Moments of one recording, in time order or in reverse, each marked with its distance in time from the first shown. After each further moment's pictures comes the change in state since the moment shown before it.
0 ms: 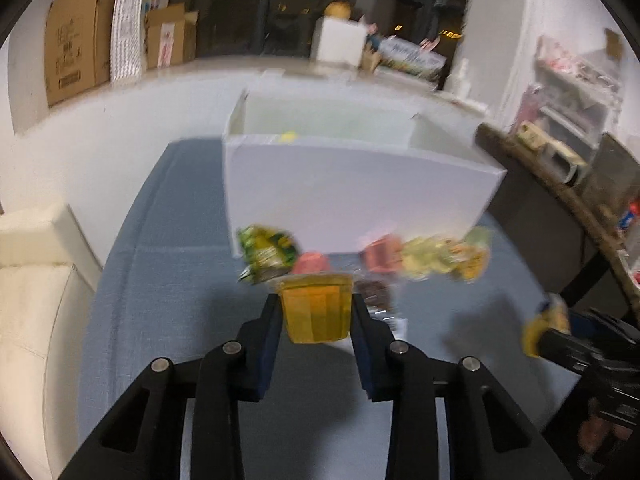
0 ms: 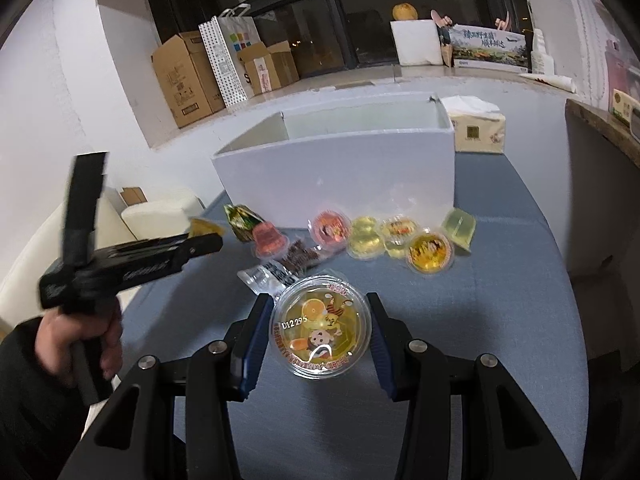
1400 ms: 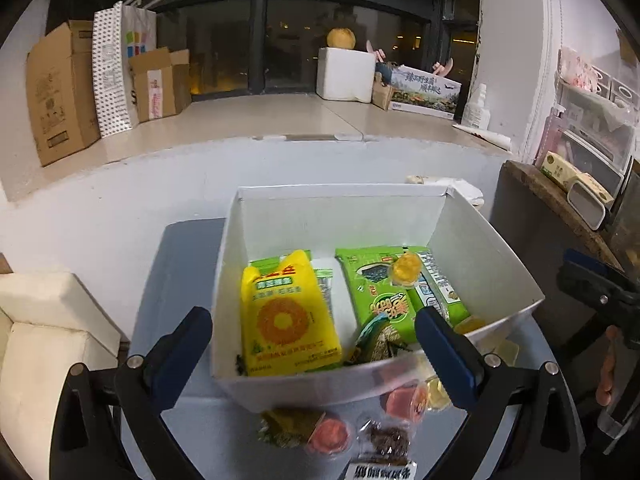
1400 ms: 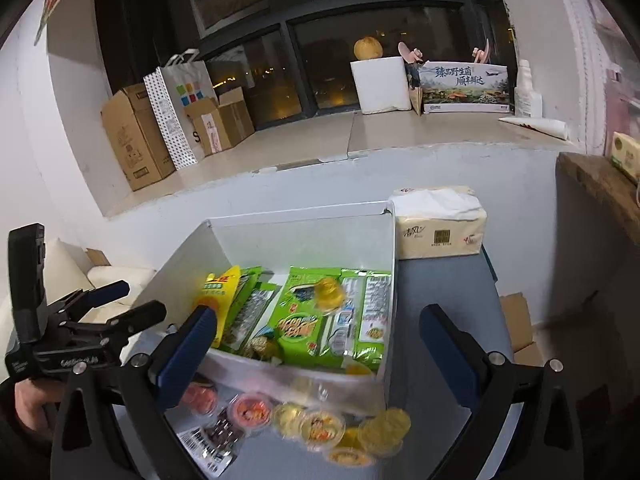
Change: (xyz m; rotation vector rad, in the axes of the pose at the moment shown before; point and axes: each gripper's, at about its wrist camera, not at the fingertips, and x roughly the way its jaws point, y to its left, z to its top) left arm 0.046 0.014 0.130 0.037 -0.045 0.092; right arm 0.035 -0.069 0.144 0.065 -0.091 -0.104
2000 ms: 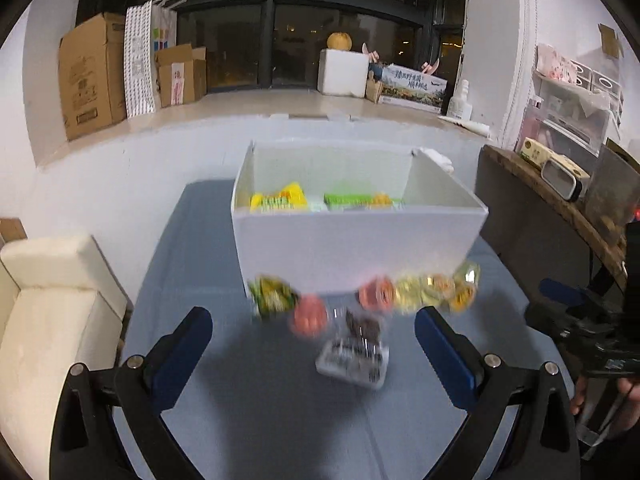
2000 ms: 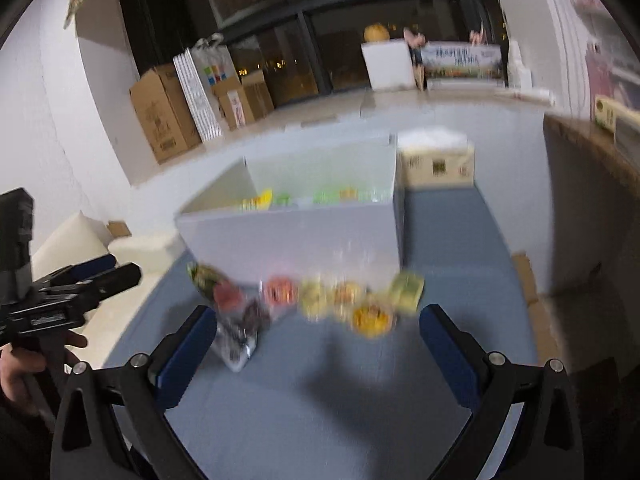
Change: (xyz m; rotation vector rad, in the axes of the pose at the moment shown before) left arm -0.085 -0.015 -0.107 -0.035 0.002 0.001; right arm -0.046 0.007 -0.114 0.010 0.067 0.056
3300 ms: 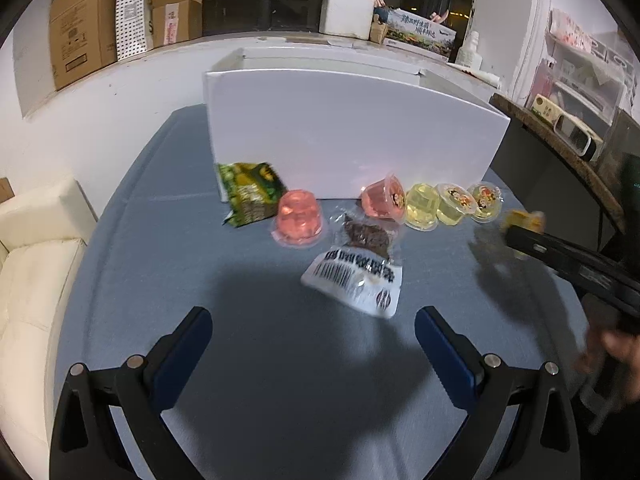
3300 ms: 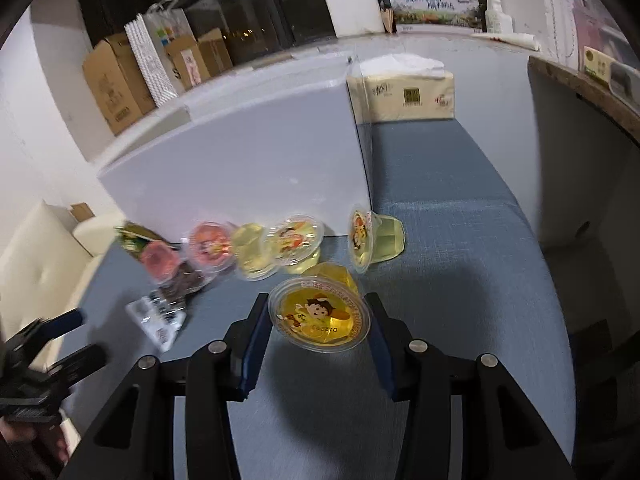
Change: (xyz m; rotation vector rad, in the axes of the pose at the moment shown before) left arm 0.057 -0.010 -0.052 -0.008 0.154 -0.001; right arm 0.041 -0.020 -0.022 0.044 0.081 -0.084
